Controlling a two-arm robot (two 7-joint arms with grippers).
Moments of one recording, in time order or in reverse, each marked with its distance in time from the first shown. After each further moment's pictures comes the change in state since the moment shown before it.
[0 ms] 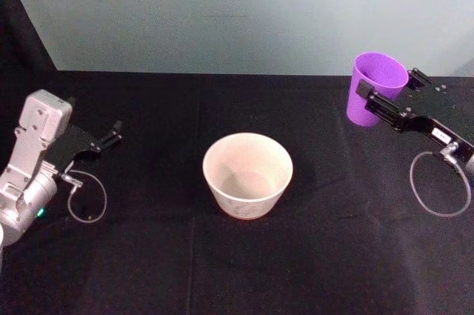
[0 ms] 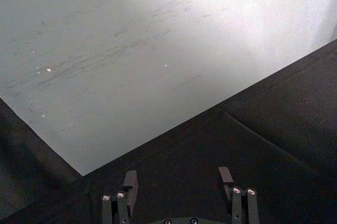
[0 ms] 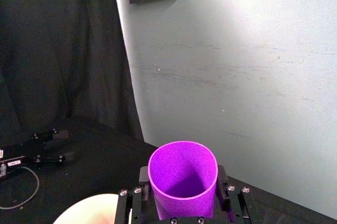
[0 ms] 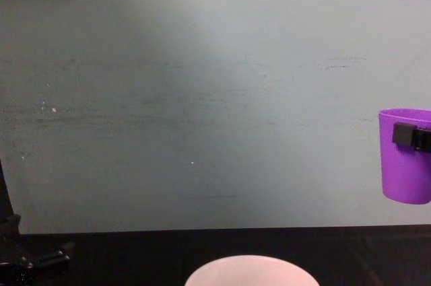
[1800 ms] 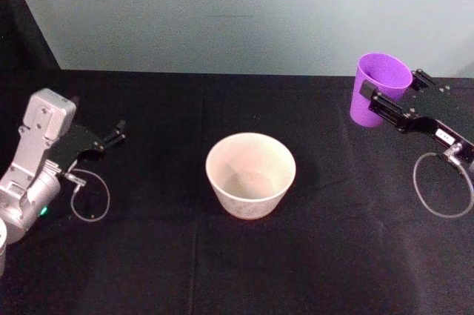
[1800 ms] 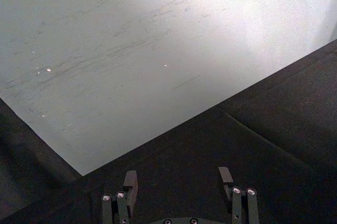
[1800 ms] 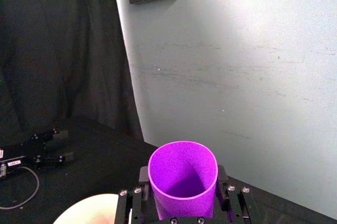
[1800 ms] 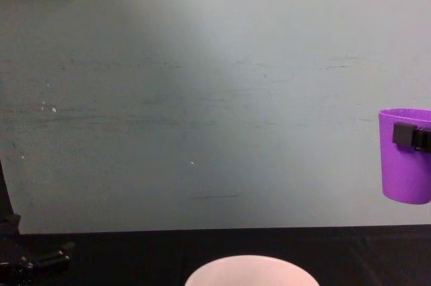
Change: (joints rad) left arm 0.000 0.000 0.000 0.000 0.000 0.000 0.000; right arm 0.000 0.000 0.000 0.000 0.000 0.000 0.000
